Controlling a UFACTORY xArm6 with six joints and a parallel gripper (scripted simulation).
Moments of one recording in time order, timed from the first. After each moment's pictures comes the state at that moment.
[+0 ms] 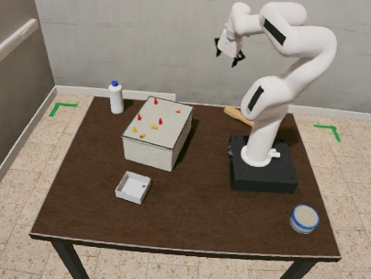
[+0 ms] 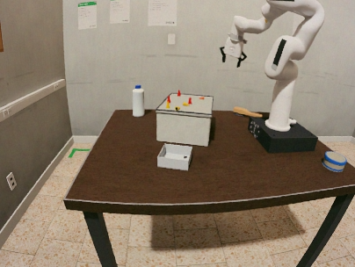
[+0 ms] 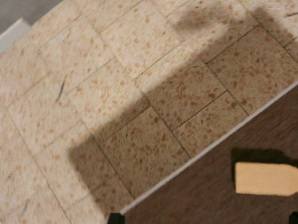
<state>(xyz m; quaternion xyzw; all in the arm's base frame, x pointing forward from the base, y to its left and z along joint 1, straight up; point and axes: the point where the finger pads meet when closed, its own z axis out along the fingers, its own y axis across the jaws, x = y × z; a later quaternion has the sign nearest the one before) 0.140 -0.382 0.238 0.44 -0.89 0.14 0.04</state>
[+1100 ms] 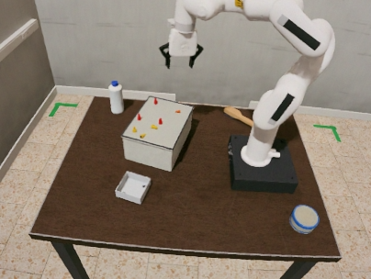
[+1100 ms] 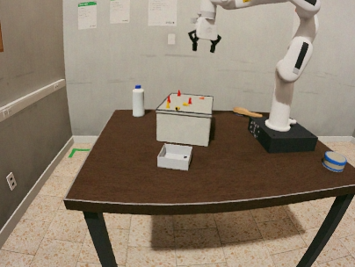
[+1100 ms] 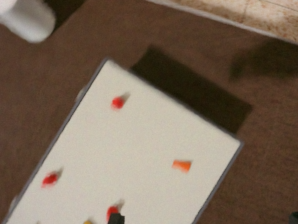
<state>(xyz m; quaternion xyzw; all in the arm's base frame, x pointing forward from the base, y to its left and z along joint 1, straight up) 0.349 -0.158 0.309 0.80 -0.59 0.03 0.00</state>
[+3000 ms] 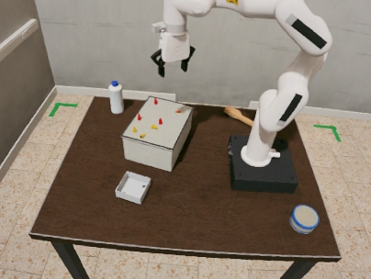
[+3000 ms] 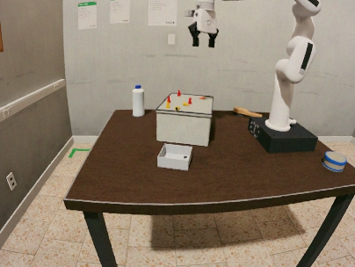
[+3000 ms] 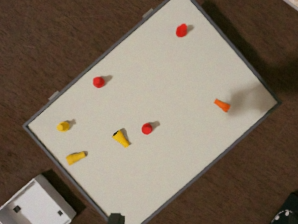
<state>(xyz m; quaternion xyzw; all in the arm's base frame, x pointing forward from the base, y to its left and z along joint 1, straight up) 0.367 -0.067 0.333 0.88 -0.47 0.00 0.00</state>
